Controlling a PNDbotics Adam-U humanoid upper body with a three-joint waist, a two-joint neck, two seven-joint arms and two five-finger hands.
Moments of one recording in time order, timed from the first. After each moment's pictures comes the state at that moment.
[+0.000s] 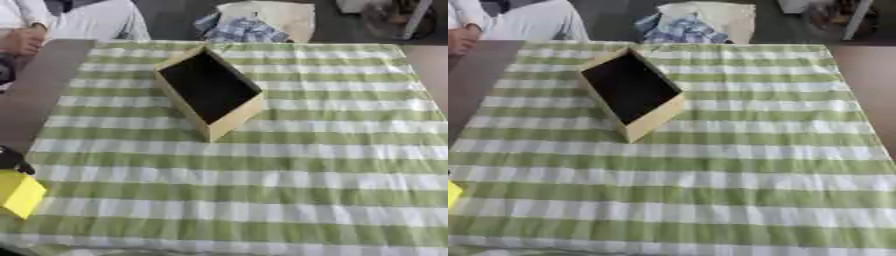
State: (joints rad) left arm -0.34 0.97 -0.31 -1.45 -0.74 -0.53 -0.57; right arm -0.20 -0.57 -0.33 -1.98 0.44 -0.12 -0.42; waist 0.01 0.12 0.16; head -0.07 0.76
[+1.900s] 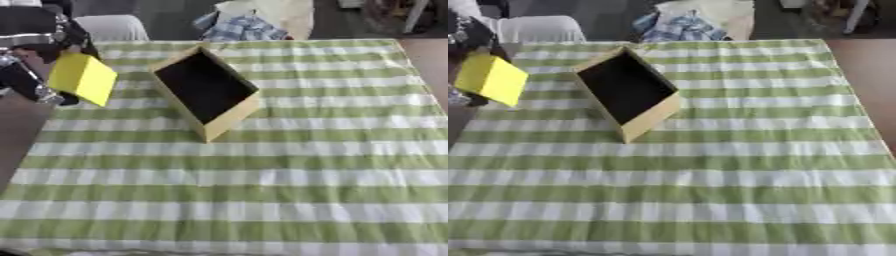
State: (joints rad) left arm -0.94 0.74 -0.35 -1.35 -0.51 -0.44 -0.66; right arm -0.21 -0.56 -0.32 -1.98 0.43 -0.12 -0.41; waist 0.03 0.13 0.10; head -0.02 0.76
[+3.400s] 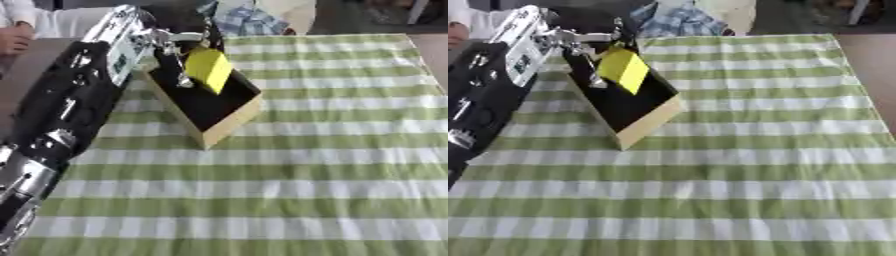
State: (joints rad) left arm -1.22 0.29 -0.29 -0.88 -1.02 -0.60 -0.51; right arm -0.30 -0.55 -0.30 -1.98 0.39 -0.15 -0.39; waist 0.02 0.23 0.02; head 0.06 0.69
